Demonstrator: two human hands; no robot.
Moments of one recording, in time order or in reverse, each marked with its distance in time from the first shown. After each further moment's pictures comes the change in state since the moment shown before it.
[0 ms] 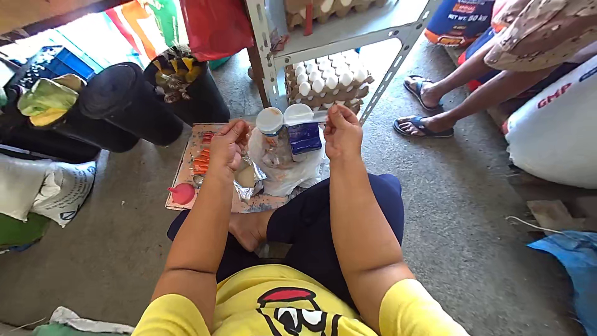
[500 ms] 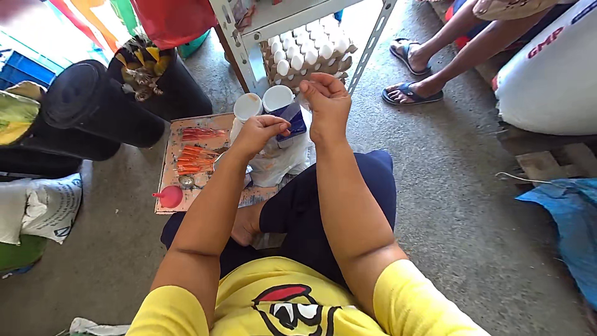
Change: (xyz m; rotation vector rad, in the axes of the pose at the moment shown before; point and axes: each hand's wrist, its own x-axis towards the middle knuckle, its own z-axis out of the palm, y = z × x) left_hand 0.011 -0.046 0.069 0.613 -0.722 0.058; right_hand -0.009 -0.007 0.004 -0.136 -0.165 -0.332
